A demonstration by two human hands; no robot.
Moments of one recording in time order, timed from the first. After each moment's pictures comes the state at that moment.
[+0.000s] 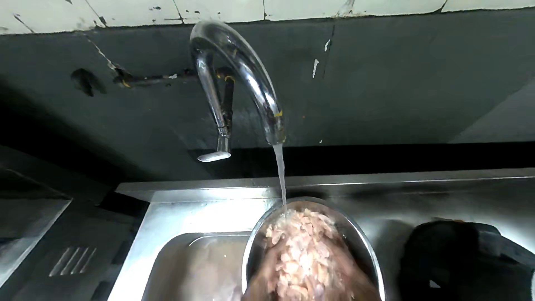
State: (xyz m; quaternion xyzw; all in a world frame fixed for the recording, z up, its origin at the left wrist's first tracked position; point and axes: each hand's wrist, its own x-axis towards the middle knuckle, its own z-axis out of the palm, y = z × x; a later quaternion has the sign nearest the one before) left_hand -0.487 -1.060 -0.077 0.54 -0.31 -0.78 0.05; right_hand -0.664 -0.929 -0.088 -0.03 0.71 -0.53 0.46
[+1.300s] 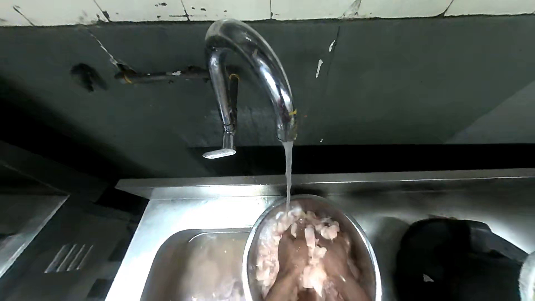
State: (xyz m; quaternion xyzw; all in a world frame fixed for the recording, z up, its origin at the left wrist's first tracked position) left_hand -0.542 -1.039 -0.004 0.57 -0.54 -0.62 0.08; right_hand -0.619 -0.960 -0.009 -0.06 0.74 -0.57 0.35
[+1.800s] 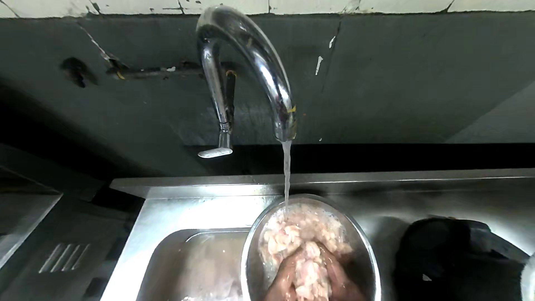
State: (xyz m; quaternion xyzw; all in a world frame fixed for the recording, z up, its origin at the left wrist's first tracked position) left_hand -0.505 -1.007 -0.073 0.49 -0.19 -0.85 0.04; right_hand -0.619 -0.916 -0.078 0.05 0.59 -0.60 0.54
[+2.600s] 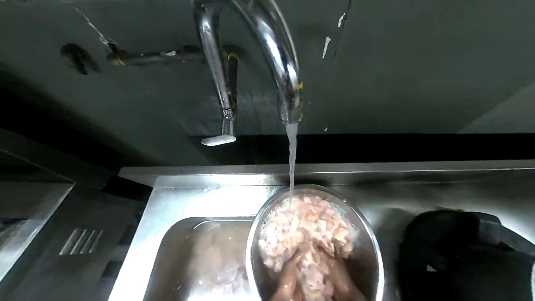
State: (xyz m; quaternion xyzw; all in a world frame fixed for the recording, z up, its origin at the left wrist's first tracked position) left_hand -0.482 -0.980 -0.065 0.53 -0.16 -0.83 0.10; right_hand -0.598 -0.892 -0.085 0.02 0.69 -0.52 0.50
